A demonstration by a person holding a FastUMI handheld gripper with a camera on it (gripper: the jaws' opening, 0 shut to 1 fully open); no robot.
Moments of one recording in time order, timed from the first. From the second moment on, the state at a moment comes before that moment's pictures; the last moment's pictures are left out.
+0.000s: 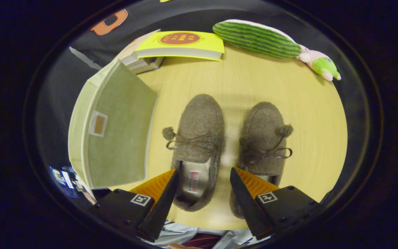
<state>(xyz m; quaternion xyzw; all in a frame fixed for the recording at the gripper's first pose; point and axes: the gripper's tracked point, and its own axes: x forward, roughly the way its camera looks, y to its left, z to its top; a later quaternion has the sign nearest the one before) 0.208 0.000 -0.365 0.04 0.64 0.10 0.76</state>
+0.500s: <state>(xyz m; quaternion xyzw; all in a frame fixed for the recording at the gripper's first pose) 0.204 -0.004 -0.374 0.09 0.65 0.09 0.75</state>
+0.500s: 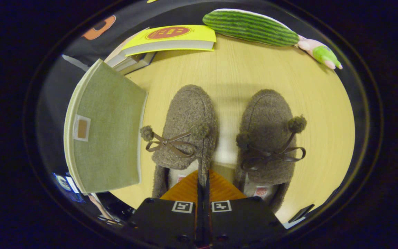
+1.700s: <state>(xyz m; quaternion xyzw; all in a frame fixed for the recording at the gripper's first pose) 0.195 0.162 -0.179 0.18 0.58 0.15 0.78</state>
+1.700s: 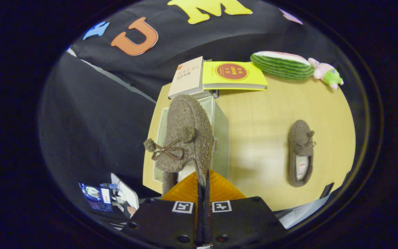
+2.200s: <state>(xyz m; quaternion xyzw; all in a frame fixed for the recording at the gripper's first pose) 0.230 0.248 -0.246 0.19 0.57 0.12 0.79</state>
